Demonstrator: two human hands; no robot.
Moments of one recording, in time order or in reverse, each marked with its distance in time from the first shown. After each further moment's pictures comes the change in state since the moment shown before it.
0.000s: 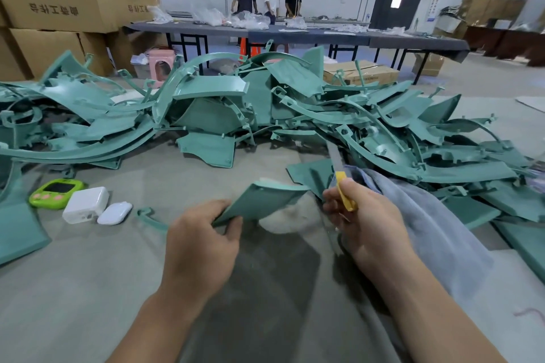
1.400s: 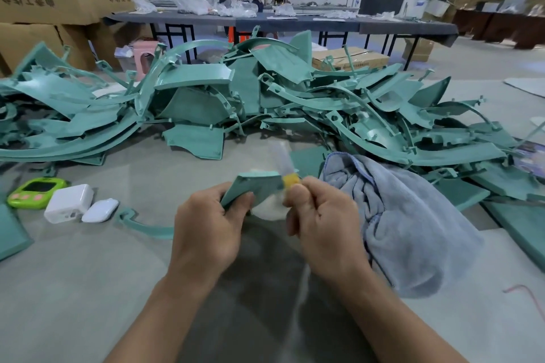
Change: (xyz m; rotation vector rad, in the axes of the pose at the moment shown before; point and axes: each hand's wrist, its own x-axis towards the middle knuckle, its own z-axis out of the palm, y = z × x) left_hand 0.011 0.002 0.023 -0.163 -0.056 -0.134; right_hand -0.031 0.033 0.023 -0.715 -0.075 -0.607
